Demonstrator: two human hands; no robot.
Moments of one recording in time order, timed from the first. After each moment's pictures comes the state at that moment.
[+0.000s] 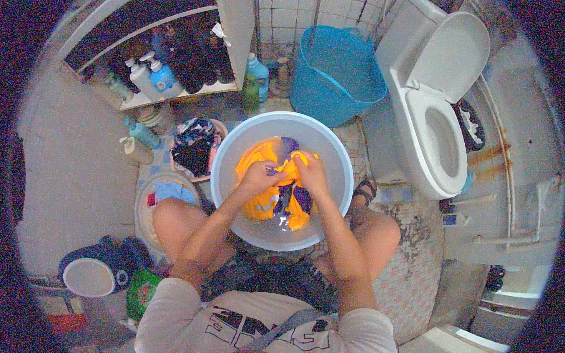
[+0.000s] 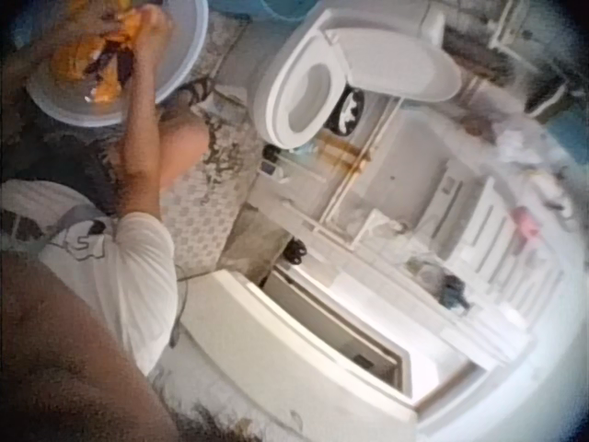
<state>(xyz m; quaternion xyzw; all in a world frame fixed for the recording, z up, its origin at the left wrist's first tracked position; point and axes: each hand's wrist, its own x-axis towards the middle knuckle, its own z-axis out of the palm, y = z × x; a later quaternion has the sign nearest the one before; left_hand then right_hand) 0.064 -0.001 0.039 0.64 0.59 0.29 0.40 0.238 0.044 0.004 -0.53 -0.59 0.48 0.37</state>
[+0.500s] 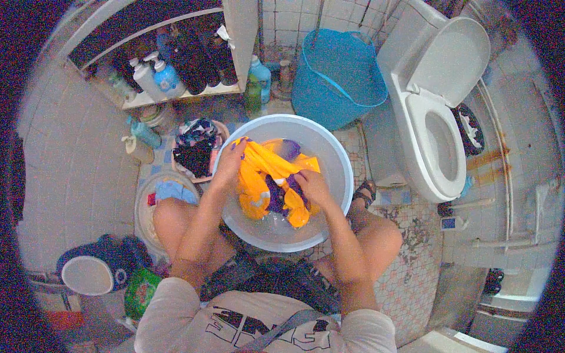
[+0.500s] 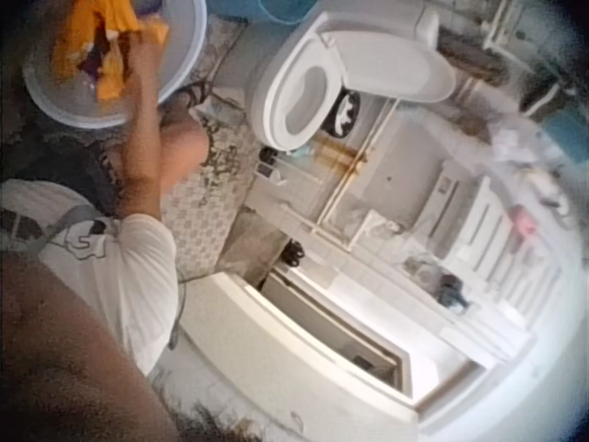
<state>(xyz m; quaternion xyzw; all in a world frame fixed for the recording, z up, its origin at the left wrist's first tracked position) 0.015 0.010 0.063 0.27 0.55 0.56 0.55 0.254 0.026 0.027 -0.54 -0.75 0.37 0.12</state>
